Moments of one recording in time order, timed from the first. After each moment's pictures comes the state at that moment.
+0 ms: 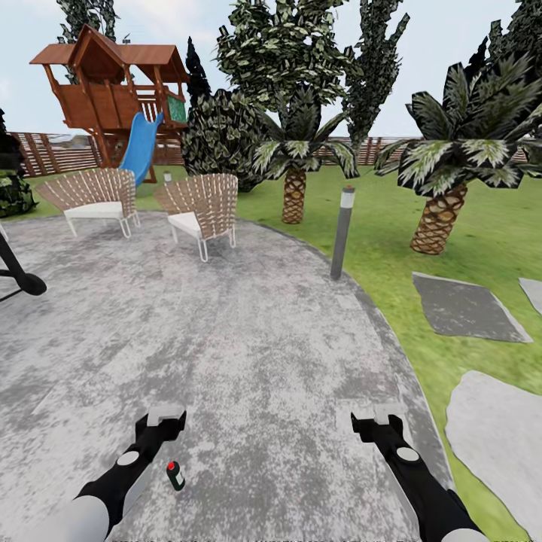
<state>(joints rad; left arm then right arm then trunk) -0.63 0.09 -0.01 -0.29 0.05 -0.27 -0.01 -0.46 -0.06 0.00 -0.71 0.06 0.03 -0.02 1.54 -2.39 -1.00</state>
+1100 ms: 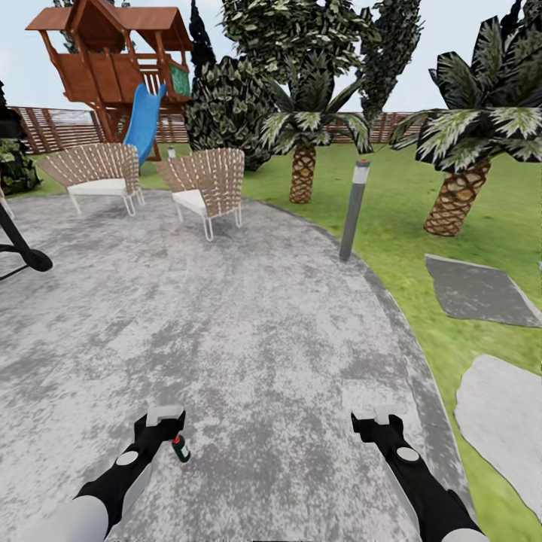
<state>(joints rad) -0.63 0.10 0.00 -0.29 0.06 -0.27 -0.01 -0.46 -0.06 0.00 -0.71 0.06 0.04 -0.02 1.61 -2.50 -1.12</state>
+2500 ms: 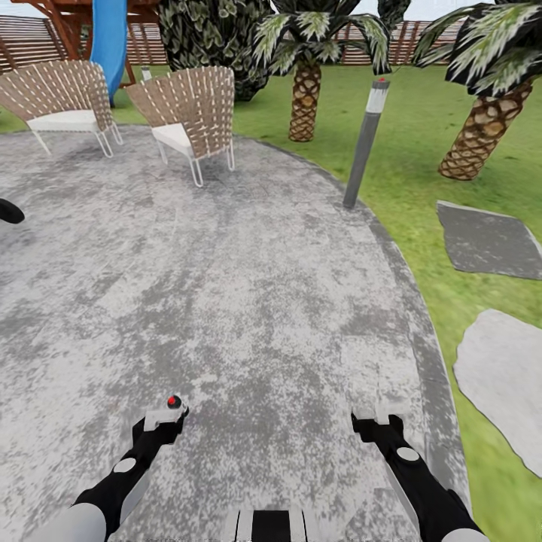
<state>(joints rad) -0.60 0.10 0.01 -0.29 0.06 -0.31 -0.01 -0.46 -0.06 0.00 -0.71 0.06 0.04 -0.02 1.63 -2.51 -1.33</state>
